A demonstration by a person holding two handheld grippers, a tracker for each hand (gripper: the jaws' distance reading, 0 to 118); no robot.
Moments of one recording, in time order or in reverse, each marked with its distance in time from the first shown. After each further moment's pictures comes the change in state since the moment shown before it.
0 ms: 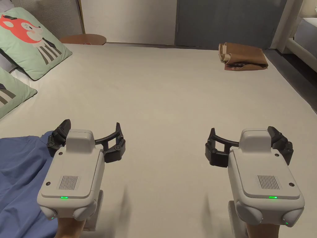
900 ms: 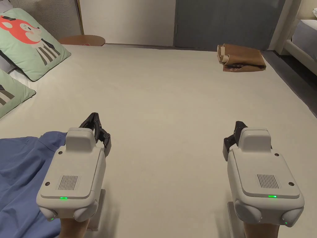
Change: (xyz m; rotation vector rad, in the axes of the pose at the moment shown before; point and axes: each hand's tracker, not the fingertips) left arm 0.003 0.008 0.004 0.018 -0.006 0.031; right arm 0.003 0.009 0.005 -0.014 -0.011 -0.011
